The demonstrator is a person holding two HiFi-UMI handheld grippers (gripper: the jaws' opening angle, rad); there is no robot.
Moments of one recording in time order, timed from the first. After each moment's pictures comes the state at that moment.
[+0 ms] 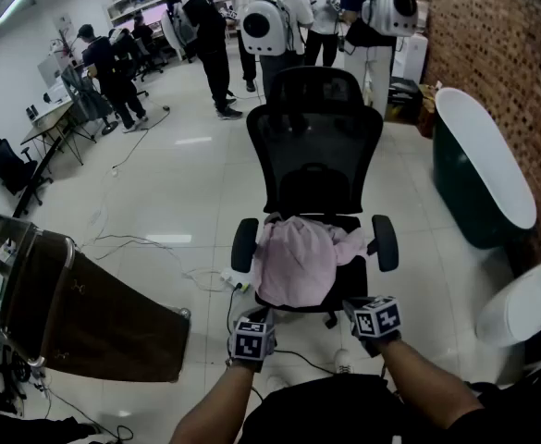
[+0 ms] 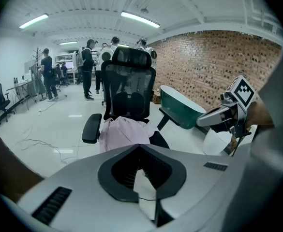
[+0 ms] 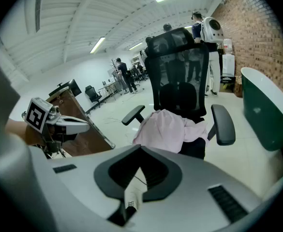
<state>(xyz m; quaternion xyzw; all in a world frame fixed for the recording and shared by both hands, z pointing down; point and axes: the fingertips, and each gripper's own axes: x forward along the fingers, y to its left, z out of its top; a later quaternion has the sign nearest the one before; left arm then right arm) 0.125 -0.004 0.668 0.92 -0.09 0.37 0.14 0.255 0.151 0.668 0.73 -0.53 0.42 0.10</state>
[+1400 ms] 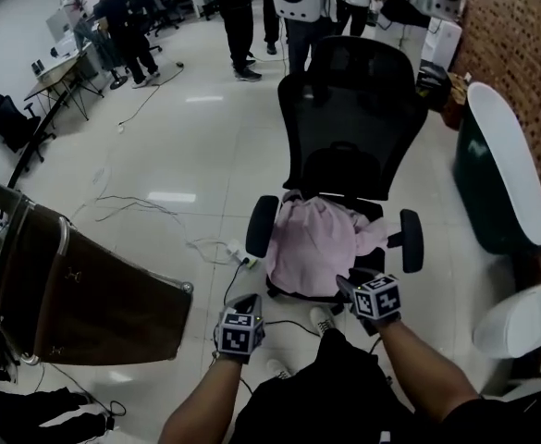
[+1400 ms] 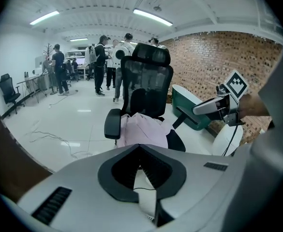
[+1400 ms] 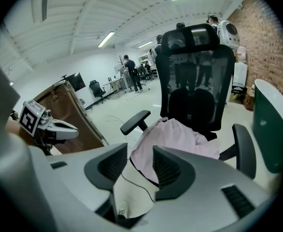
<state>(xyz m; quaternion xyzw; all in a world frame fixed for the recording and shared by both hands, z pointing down) 0.091 -0.093 0.692 0.90 -0.14 0.38 0.16 0.283 0.040 0.680 0.71 -0.56 0.40 0.14</state>
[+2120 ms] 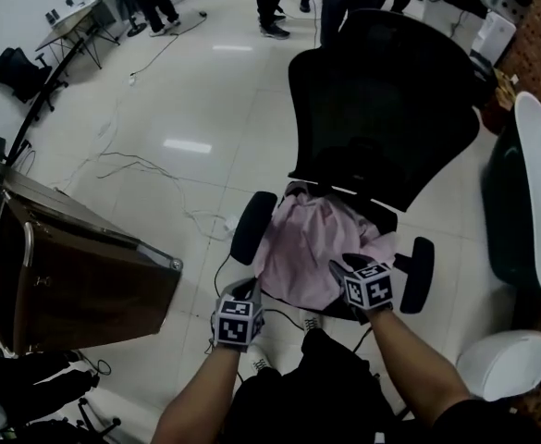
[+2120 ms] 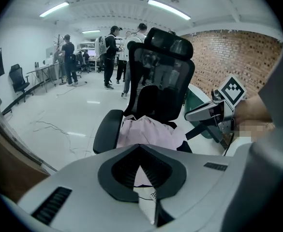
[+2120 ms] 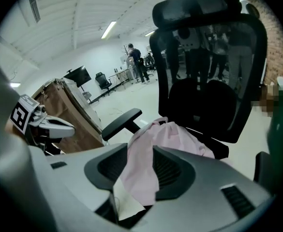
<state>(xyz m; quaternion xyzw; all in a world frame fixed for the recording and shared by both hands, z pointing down) 0.211 -0.133 0.728 0.87 -0.20 0.40 0.21 0.401 -0.045 0.751 0.65 -0.60 0.43 0.17</state>
